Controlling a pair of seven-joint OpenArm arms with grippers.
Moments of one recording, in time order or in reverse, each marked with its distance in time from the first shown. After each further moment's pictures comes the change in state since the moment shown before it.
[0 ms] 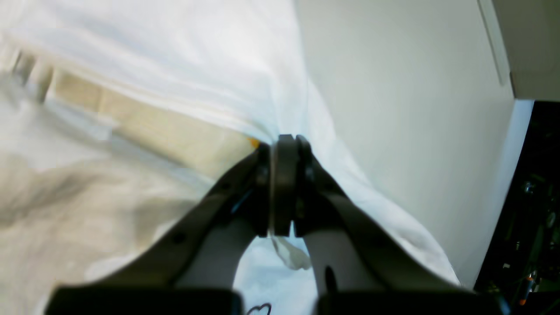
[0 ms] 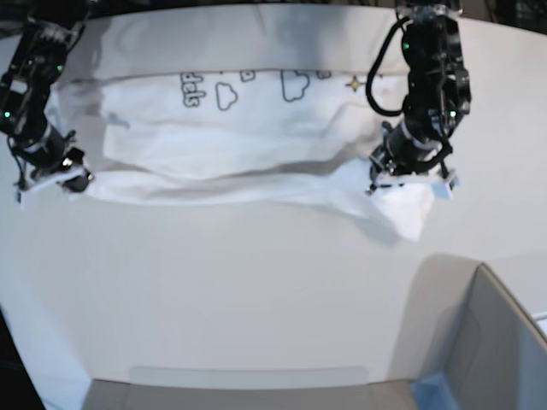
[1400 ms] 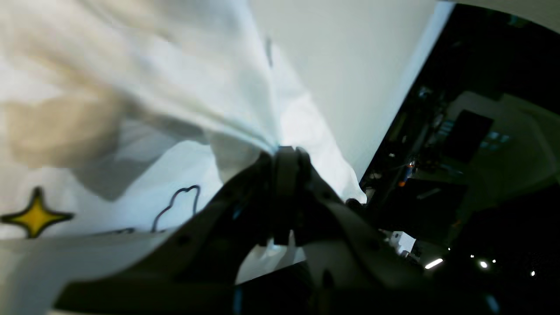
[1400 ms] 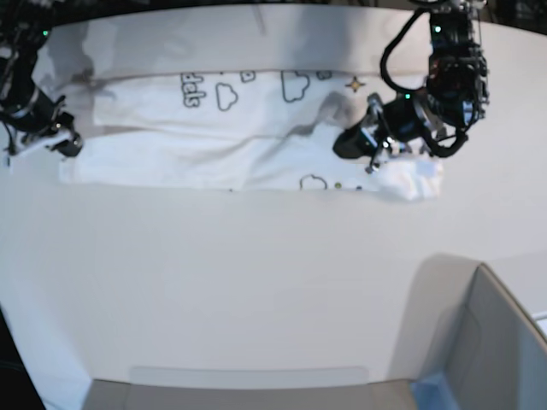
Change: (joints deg) left arm 4.1 -8.5 0.0 0.7 -35.2 5.2 3.4; right arm -10.3 3.6 4.3 1.7 9.3 0.2 0.0
